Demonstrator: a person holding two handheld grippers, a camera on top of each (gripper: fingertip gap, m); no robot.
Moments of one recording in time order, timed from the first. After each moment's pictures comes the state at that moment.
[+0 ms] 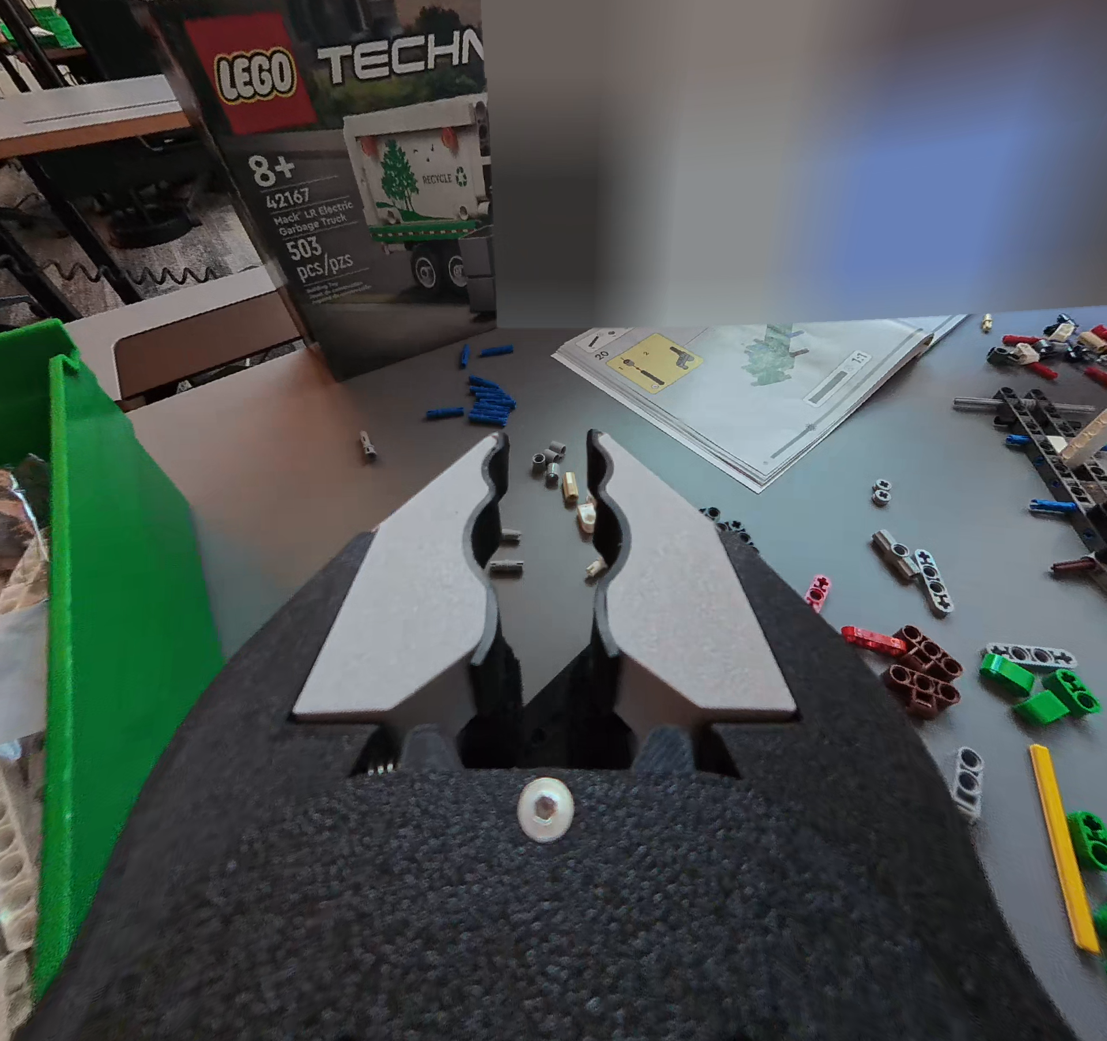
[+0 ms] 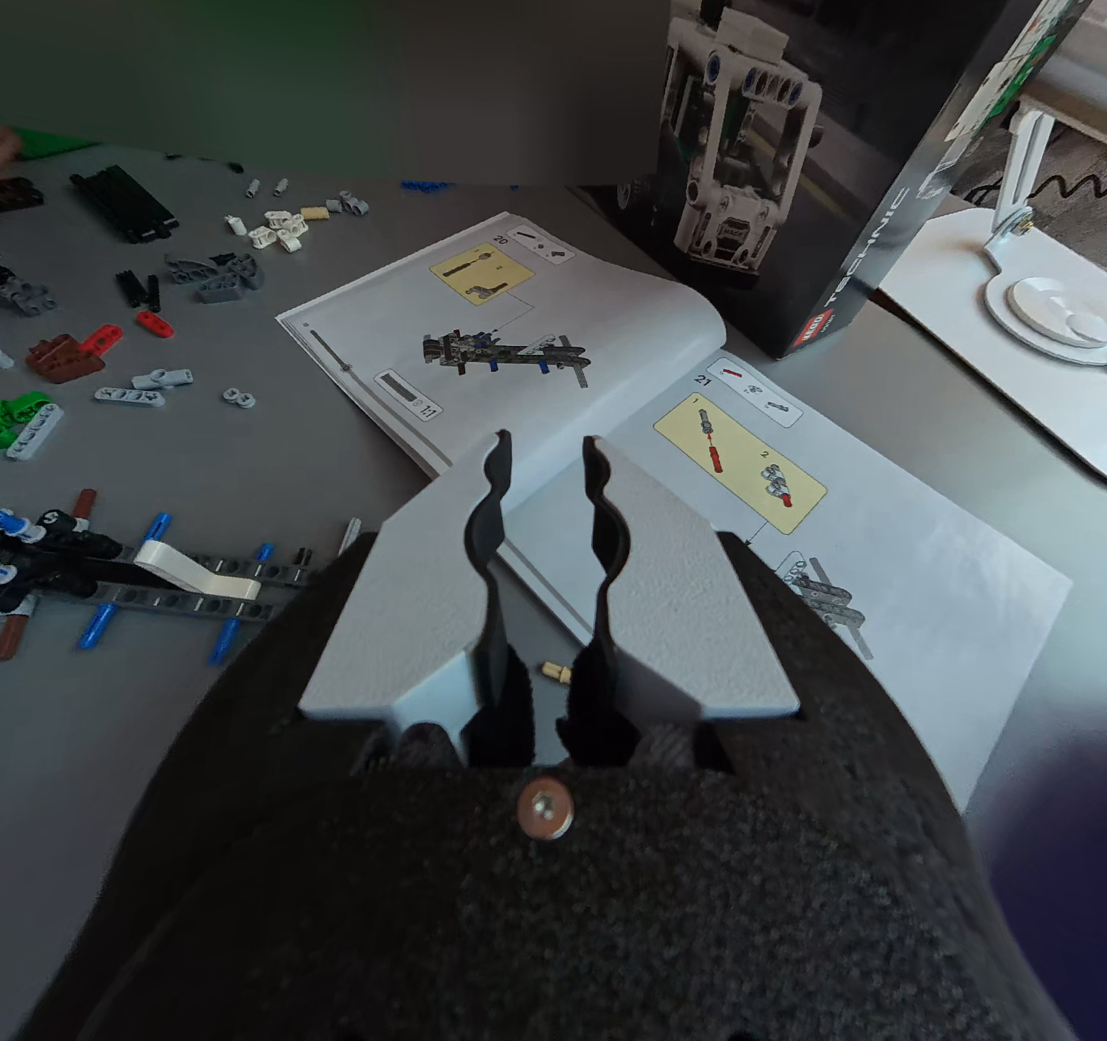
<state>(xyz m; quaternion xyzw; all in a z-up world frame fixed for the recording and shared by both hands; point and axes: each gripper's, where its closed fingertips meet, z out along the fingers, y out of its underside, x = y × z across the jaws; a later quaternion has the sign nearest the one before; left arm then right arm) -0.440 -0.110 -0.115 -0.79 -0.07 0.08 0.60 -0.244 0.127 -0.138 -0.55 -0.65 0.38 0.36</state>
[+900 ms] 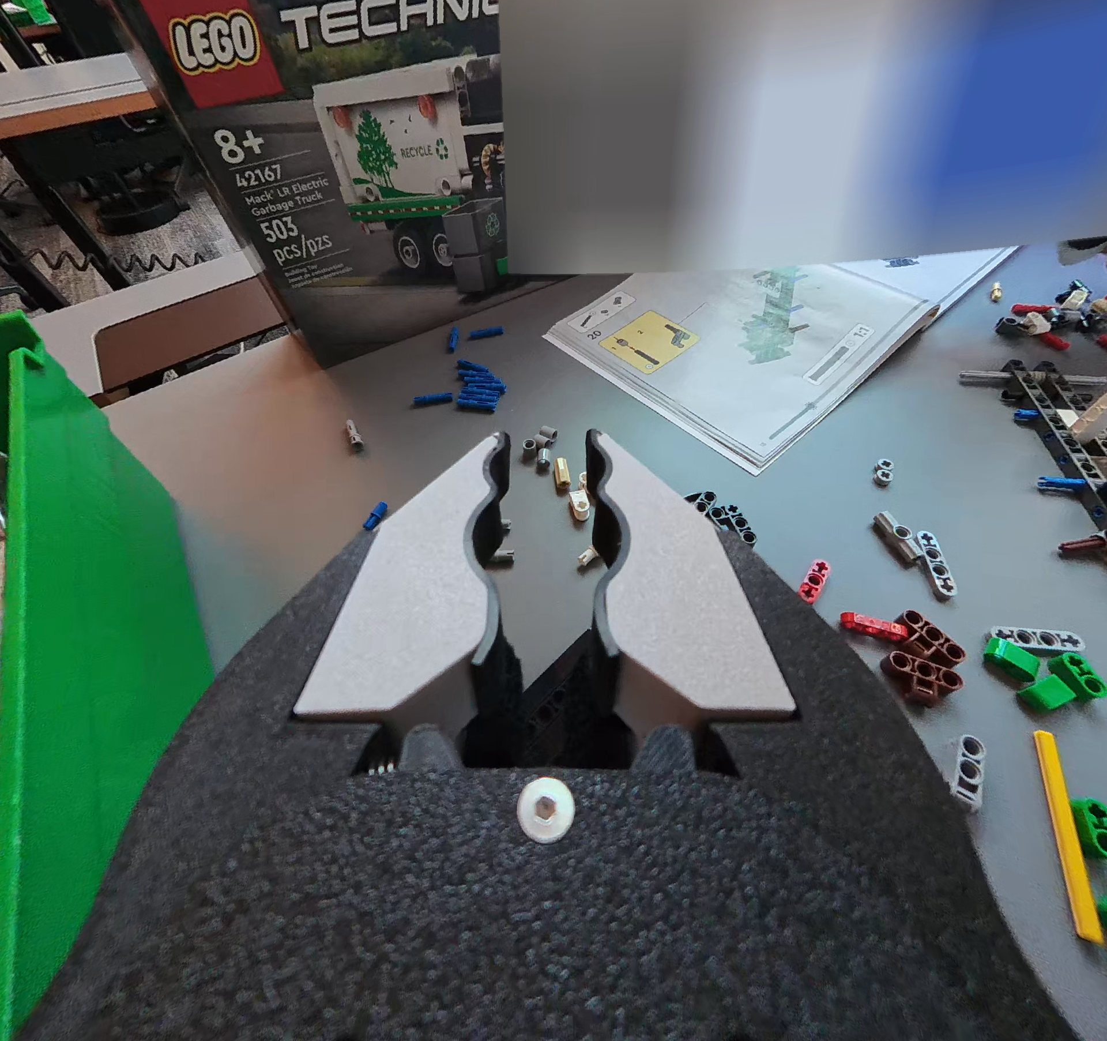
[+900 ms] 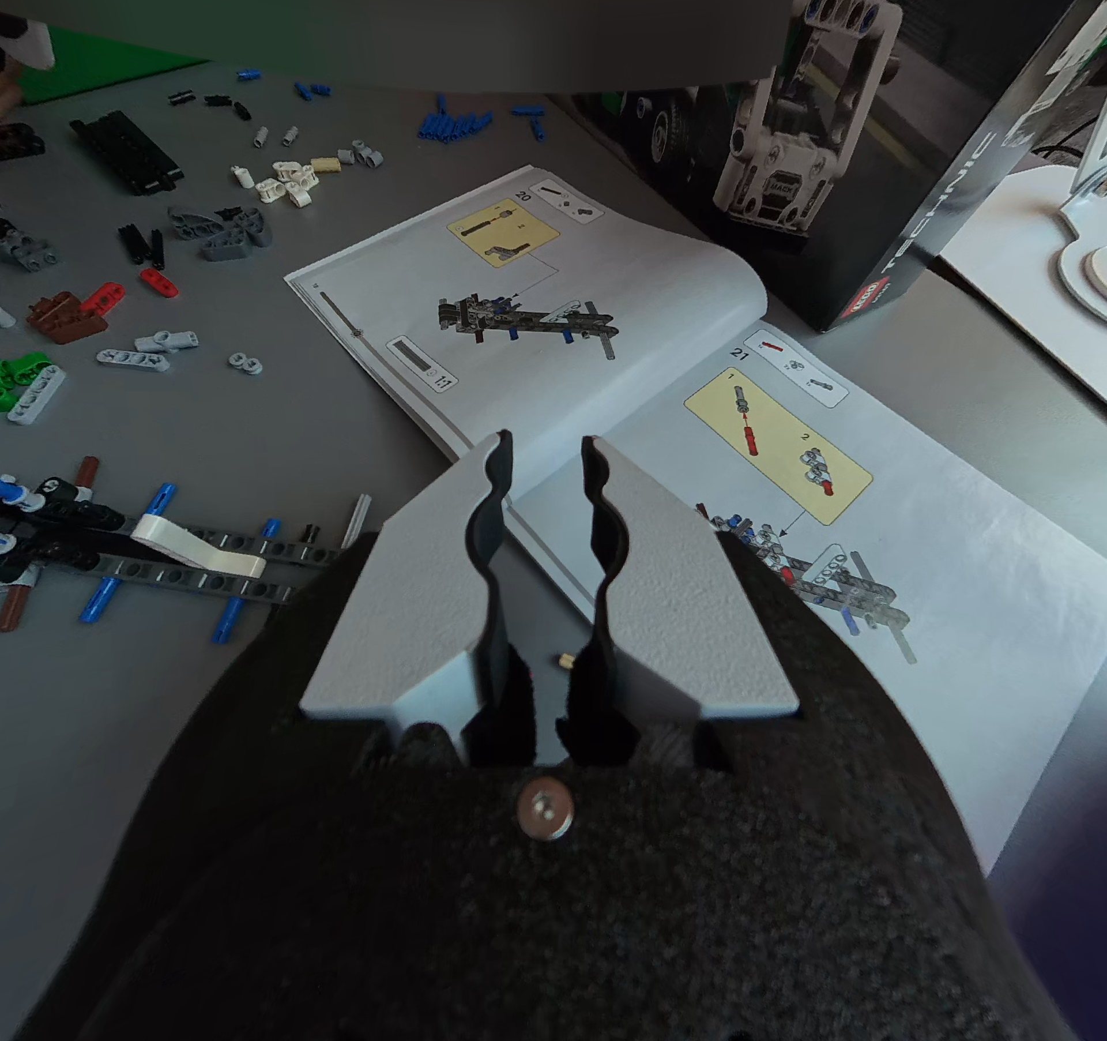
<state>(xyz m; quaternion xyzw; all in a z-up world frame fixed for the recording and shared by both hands) -0.436 -0.107 -0.124 -0.81 -0.06 0.08 0.58 -0.245 0.120 -0.155 -0.55 -0.67 0.37 0.34</state>
